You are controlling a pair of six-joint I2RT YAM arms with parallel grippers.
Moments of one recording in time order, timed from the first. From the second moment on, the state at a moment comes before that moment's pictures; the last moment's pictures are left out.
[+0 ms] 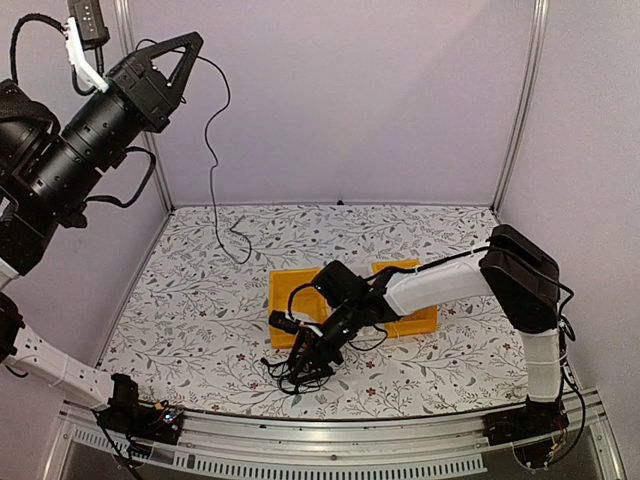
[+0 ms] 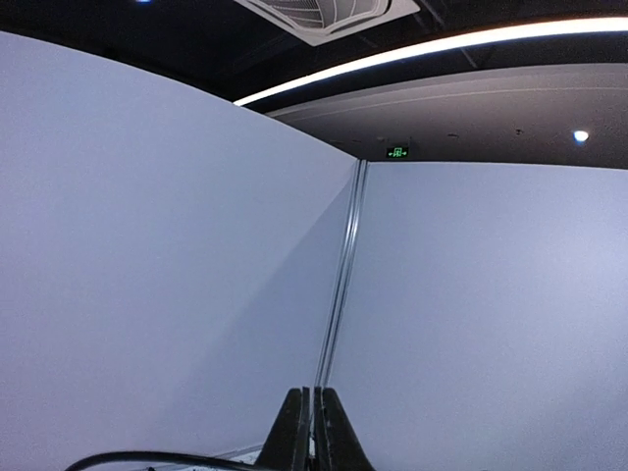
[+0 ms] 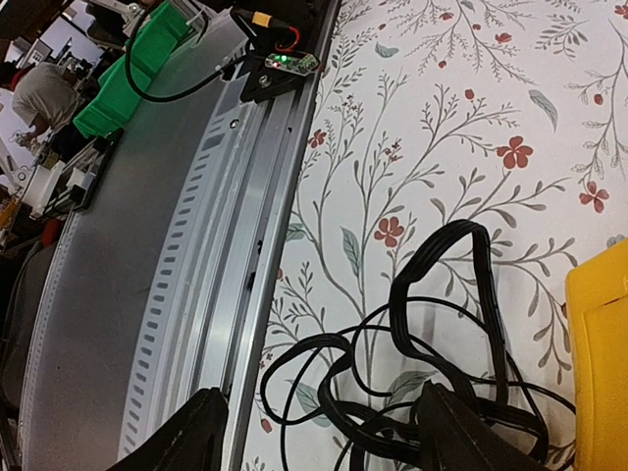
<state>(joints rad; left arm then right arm) -1.33 1.12 1.53 0.13 -0.61 0.08 1.03 2.12 1.33 -0.15 -0.89 -0.17</state>
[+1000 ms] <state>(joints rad) -1.18 1.23 1.36 0.22 -0.62 0.11 0.53 1.39 1.11 -0.42 -0.84 -0.59</state>
